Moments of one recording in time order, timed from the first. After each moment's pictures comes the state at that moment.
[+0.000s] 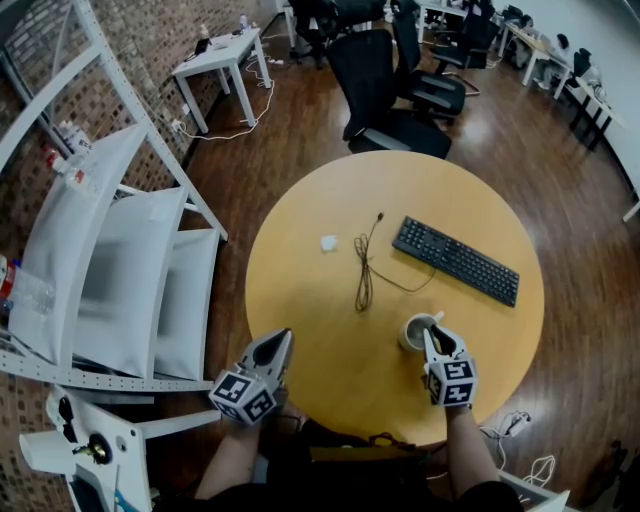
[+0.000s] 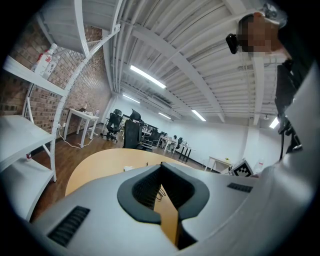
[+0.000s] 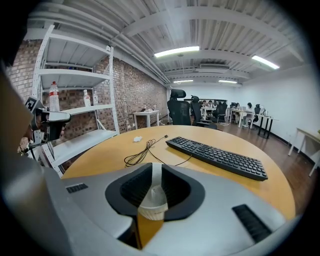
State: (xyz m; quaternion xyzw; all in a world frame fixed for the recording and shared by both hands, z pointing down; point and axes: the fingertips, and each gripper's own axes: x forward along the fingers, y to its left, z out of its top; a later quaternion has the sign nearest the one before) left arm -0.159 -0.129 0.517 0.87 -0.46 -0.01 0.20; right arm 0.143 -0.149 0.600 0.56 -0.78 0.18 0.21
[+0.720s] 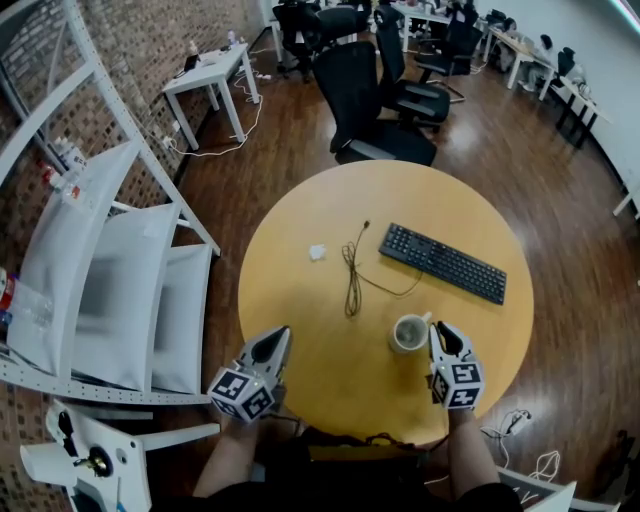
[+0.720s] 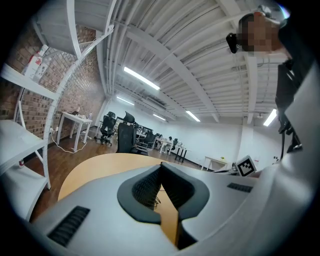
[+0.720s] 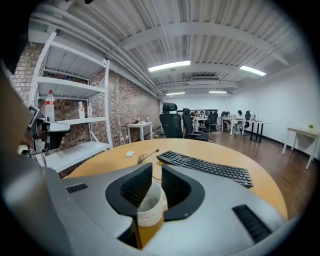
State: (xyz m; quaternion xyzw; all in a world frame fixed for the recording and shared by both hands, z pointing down) left arm -0.147 -0.142 0.496 0.89 -0.43 -0.01 0.17; right arm 0.167 -0.145 0.553 0.60 -0.77 0.15 0.14
